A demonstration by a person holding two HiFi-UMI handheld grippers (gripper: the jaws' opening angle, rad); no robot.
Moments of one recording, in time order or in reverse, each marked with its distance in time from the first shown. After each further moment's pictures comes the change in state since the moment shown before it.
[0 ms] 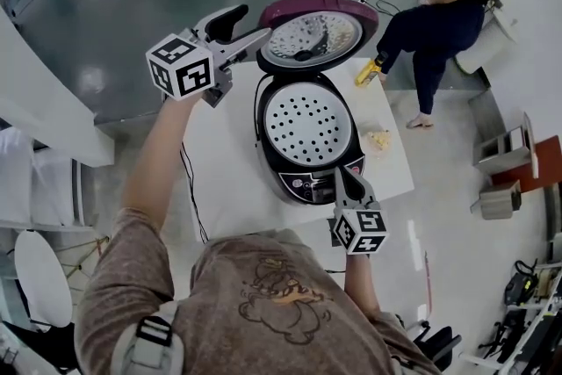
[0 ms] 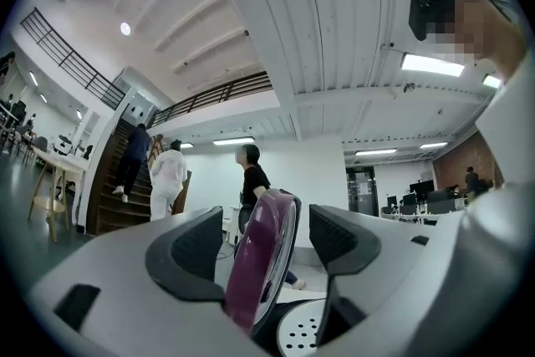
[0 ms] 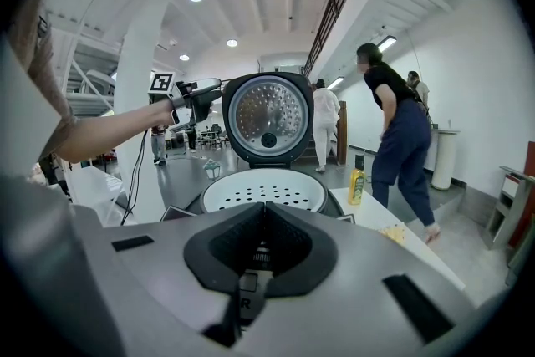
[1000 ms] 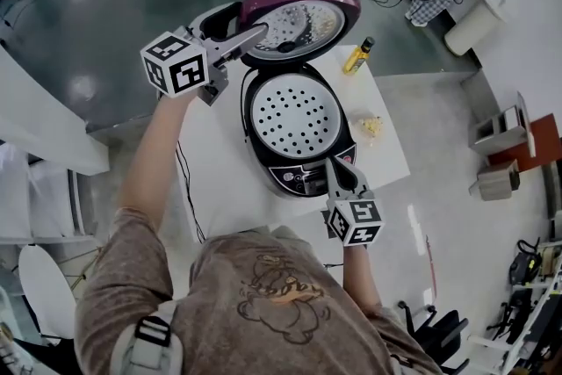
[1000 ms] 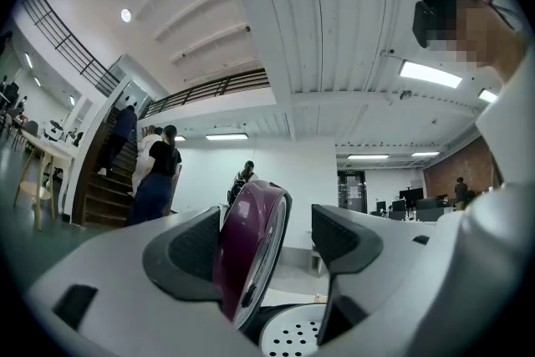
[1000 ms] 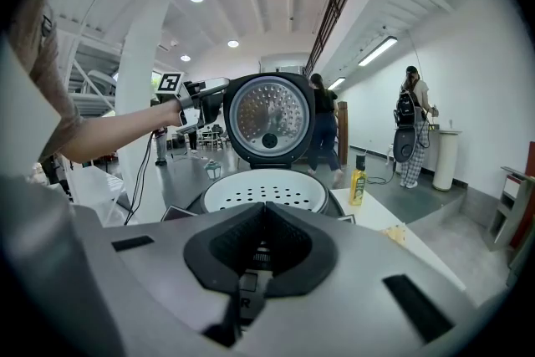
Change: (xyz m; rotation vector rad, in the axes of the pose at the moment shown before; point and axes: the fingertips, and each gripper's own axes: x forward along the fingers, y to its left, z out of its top) left arm 0.024 -0.016 -0.011 -0.044 0.010 -0.067; right arm -0.001 0.001 0.002 -0.007 -0.006 0.007
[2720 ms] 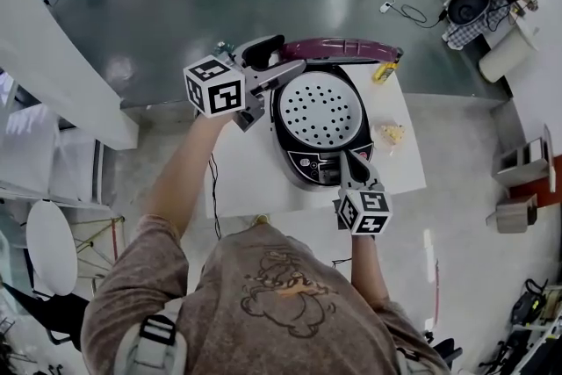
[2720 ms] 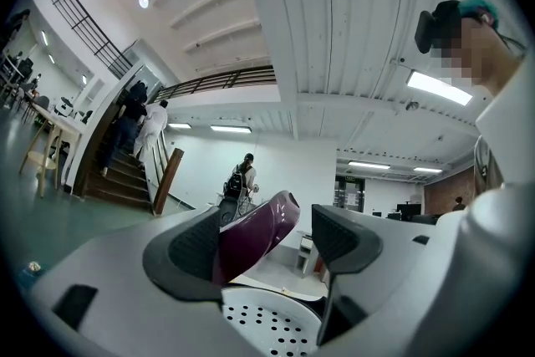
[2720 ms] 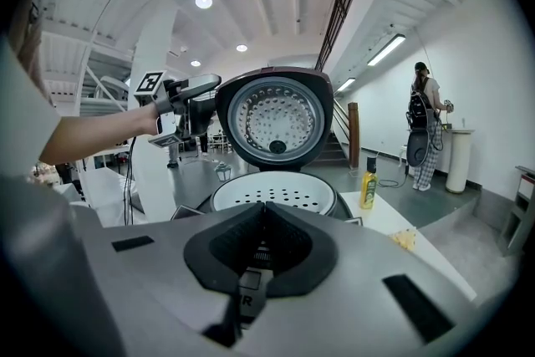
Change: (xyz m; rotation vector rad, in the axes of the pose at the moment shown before) left arm -0.030 -0.082 -0.028 -0.118 0.029 0.012; right arm -0.003 0.006 0.000 -0.009 -0.016 0.080
